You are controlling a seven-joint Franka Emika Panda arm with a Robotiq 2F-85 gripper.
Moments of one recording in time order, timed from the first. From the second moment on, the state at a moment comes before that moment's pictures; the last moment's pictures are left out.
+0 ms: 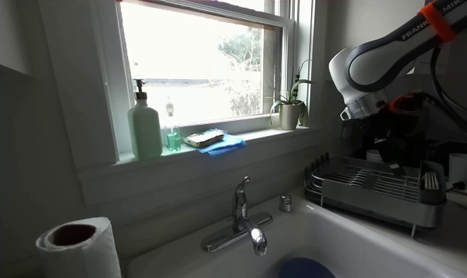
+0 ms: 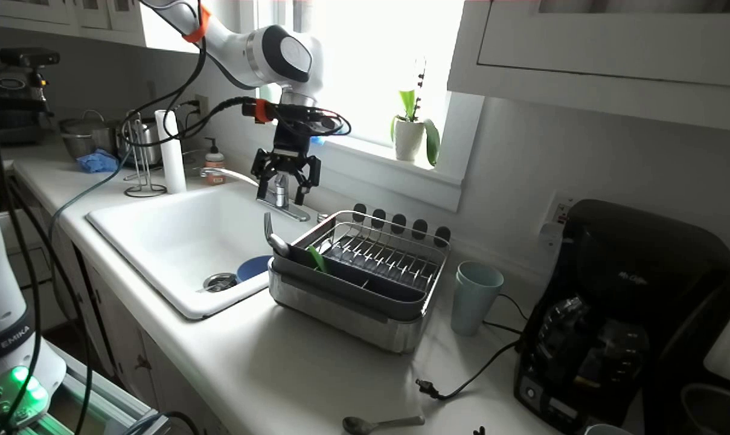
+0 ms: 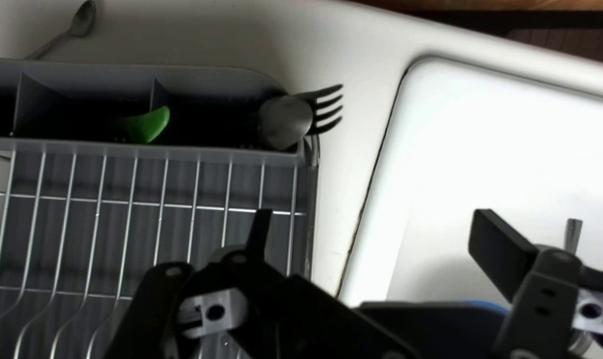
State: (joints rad) arm -0.17 0.06 -0.20 -2.02 -0.26 1.66 -0.30
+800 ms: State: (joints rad) arm -0.20 -0.05 -0.23 -2.15 -0.34 1.65 -0.36
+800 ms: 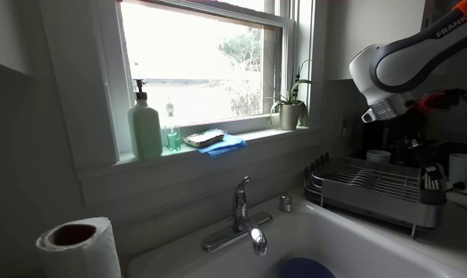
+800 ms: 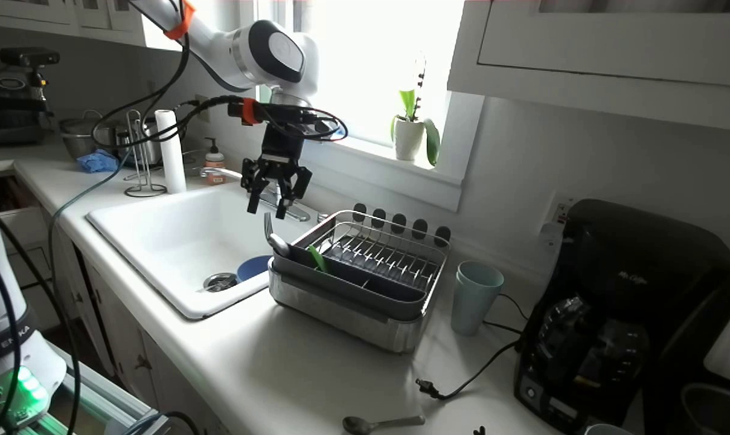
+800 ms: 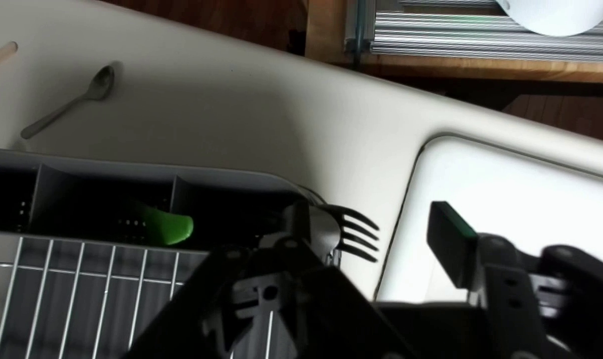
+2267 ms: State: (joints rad) arm -0.19 -0.06 -0.21 -2.17 -0.35 1.72 -0.40
